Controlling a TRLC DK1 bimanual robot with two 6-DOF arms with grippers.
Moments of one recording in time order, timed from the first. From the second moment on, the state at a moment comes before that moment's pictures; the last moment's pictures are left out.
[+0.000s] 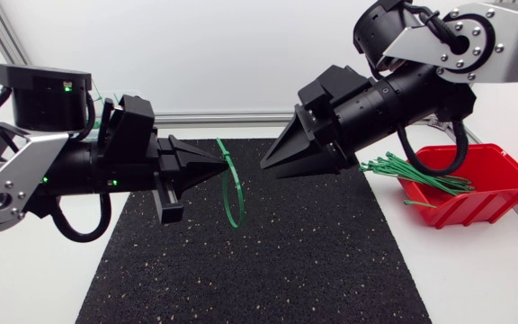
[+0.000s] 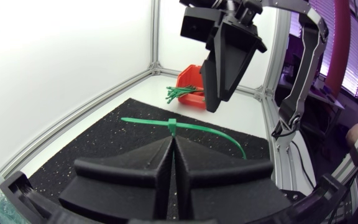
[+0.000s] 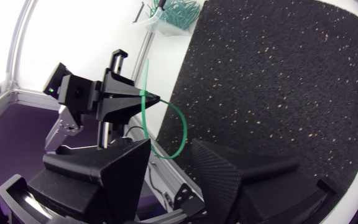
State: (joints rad) left arm -0.44 1.22 0.77 -0.03 0.65 0.26; right arm 0.44 1.52 1.31 -0.86 -0.84 0.32
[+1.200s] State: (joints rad) left arm 0.20 1.56 1.37 -0.19 0.21 0.36; right arm 0.47 0.99 1.01 -0.74 0.25 0.05
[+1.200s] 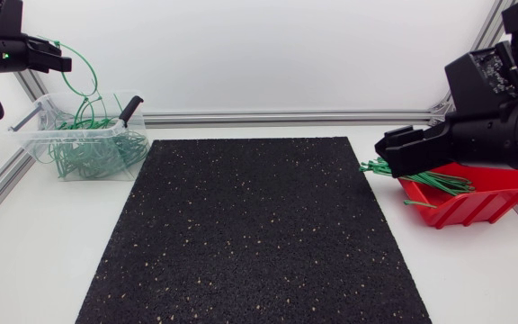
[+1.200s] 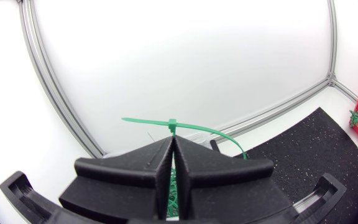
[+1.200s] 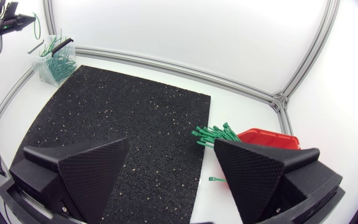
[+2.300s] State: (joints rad) left arm 0.17 1.54 1.30 -0.10 0.01 0.21; right arm 0.30 0.76 0.91 -0.72 0.26 -0.09
